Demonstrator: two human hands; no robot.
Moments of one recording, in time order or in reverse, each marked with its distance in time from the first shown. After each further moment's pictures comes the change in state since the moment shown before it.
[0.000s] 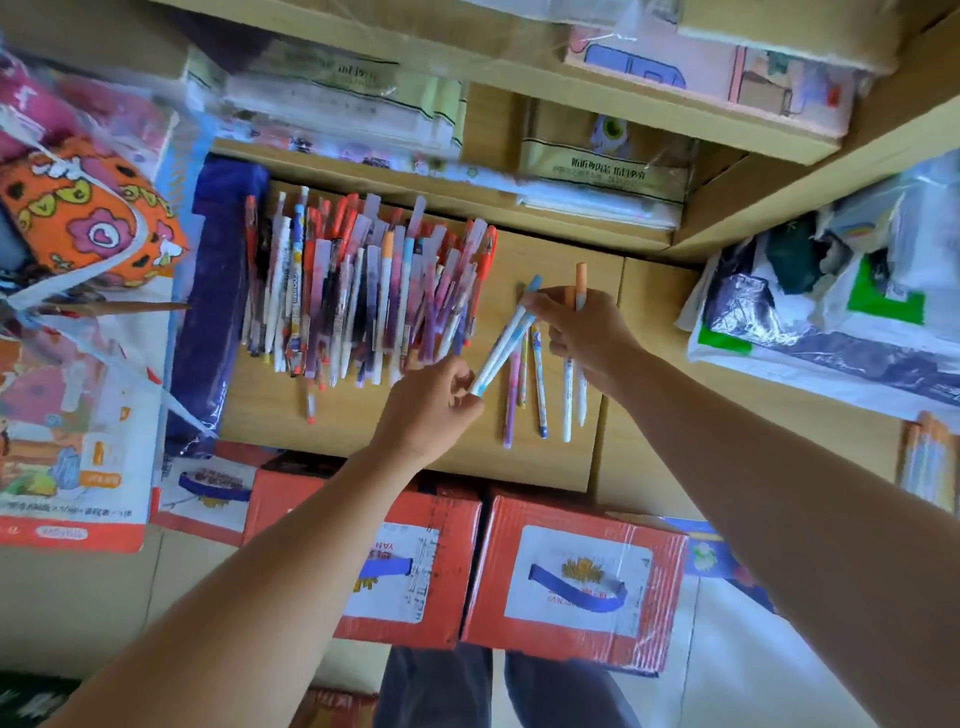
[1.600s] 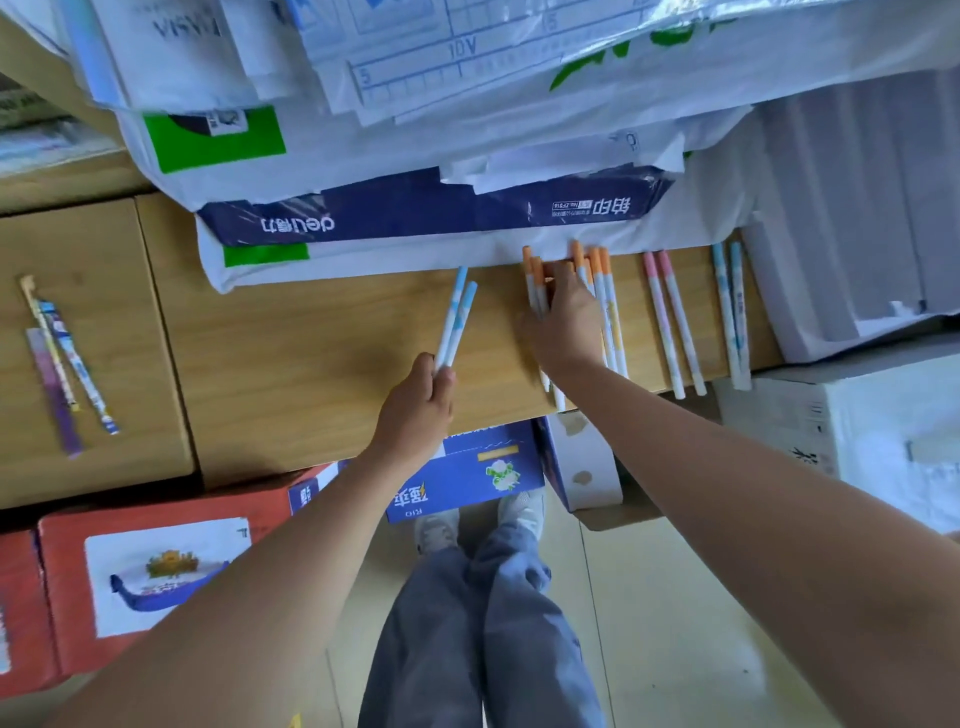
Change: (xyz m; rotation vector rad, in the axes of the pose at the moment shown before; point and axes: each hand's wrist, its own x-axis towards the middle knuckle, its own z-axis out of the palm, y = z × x) left_hand 0.011 0.271 0.387 -0.102 -0.219 -0.133; right_hand -0.056 0.196 -0.442 -0.453 0.468 -0.130
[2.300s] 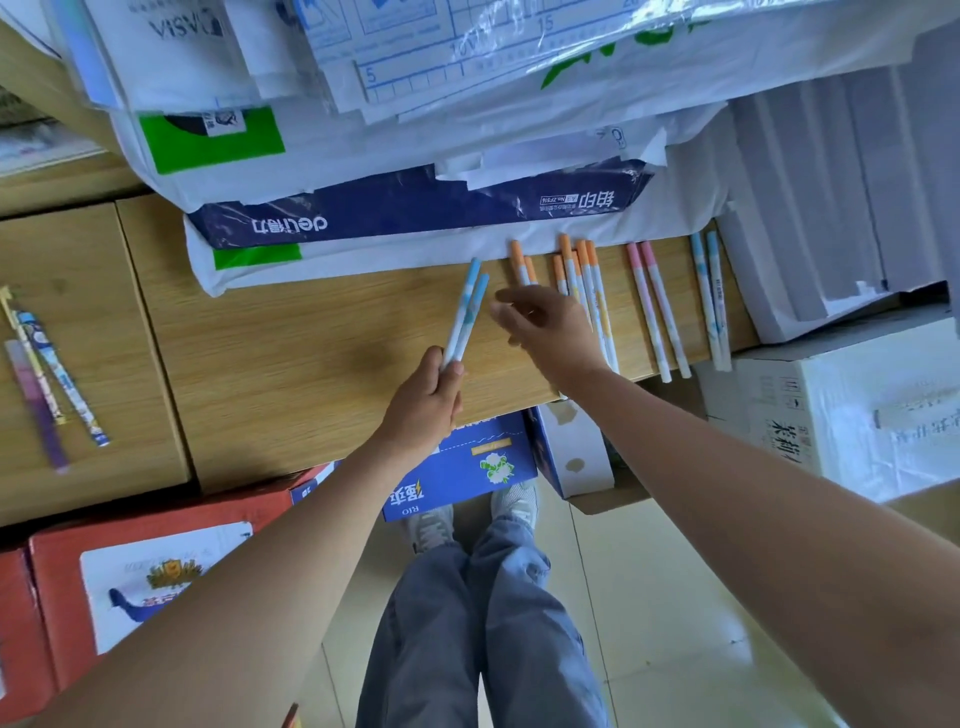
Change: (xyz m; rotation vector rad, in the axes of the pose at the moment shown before) left_hand -0.006 0.012 -0.003 -0.201 -0.161 0.041; right_hand -0.027 -0.005 -0.009 0.283 -0.159 -0.016
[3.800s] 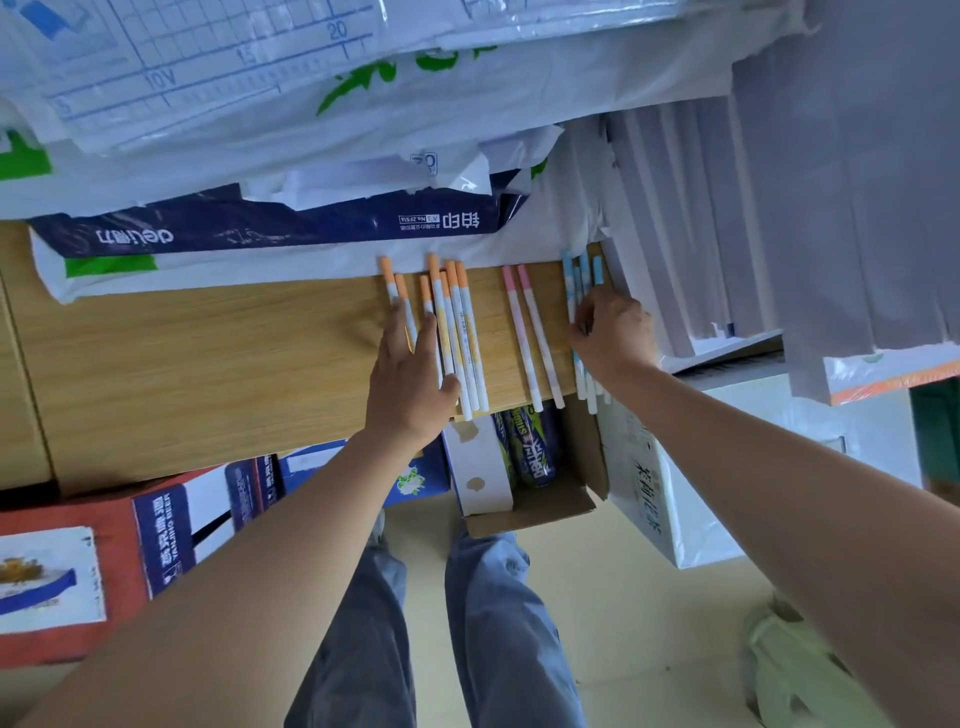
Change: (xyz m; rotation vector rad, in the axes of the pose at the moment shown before) left_hand 0.049 0.072 0.132 0.740 0.238 0.027; right_hand 0.038 0.089 -0.188 -0.654 0.057 0.096
